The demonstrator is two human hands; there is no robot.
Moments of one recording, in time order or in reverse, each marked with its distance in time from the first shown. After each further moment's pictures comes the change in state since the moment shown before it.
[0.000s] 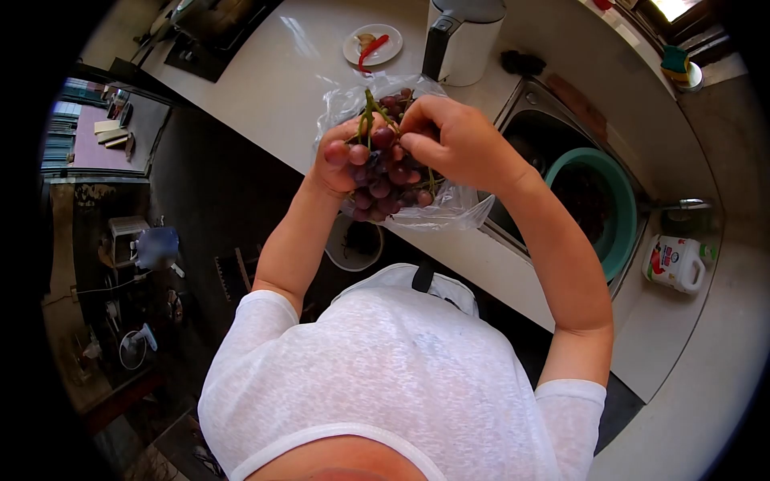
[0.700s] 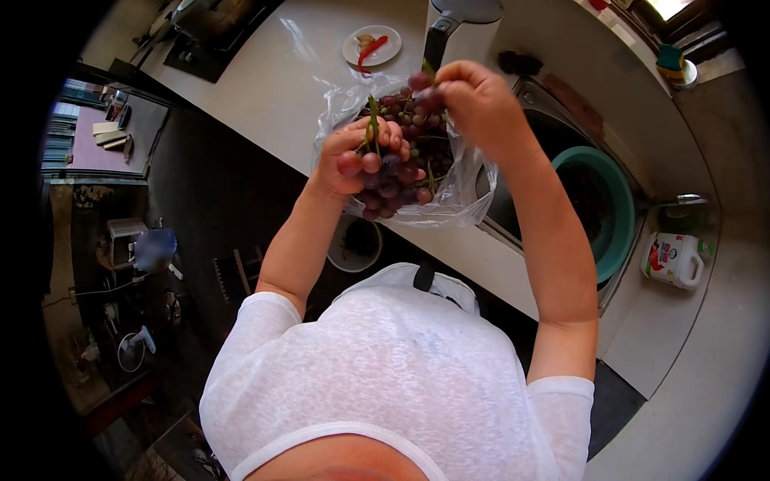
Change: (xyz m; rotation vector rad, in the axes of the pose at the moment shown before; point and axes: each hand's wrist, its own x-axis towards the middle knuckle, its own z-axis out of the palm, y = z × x) left_hand -0.001 -0.010 0.001 0.044 -0.033 0.102; right_hand 0.011 0.012 -0.020 0.432 0.225 0.090
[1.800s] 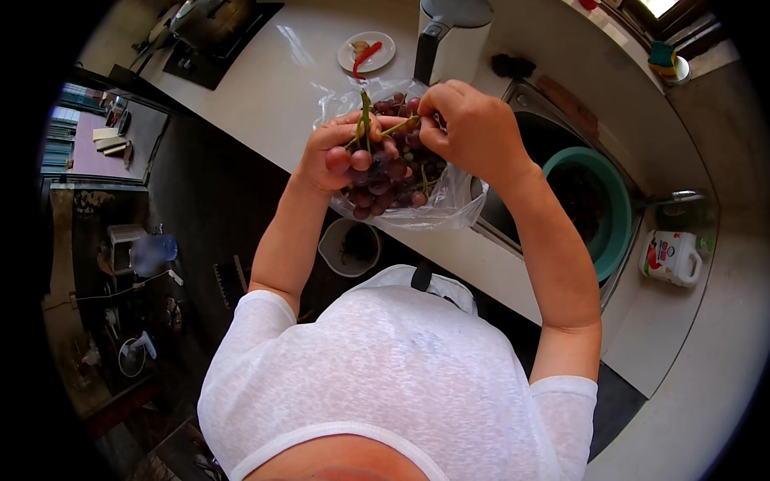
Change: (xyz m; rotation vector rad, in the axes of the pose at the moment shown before) left_hand 0.005 0.026 0.016 0.170 0.125 -0.121; right_hand -0.017 -0.008 0.009 -0.924 0.093 -0.496
